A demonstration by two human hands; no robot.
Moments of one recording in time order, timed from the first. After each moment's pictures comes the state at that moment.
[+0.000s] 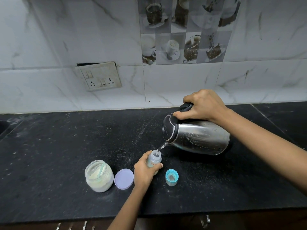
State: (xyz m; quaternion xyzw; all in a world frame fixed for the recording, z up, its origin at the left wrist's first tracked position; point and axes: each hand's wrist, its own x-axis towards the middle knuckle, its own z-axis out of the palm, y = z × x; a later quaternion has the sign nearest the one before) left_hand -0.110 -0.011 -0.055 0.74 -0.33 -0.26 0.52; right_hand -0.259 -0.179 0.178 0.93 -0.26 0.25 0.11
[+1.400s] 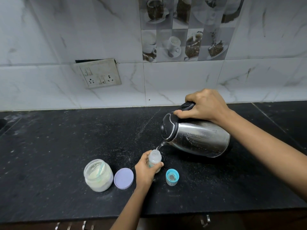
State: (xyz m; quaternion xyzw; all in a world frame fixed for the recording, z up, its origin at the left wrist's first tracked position) left_hand -0.115 -0.012 -0.057 0.71 -0.30 -0.28 0.57; right_hand -0.258 -0.182 0.173 0.92 -0.25 0.27 0.10
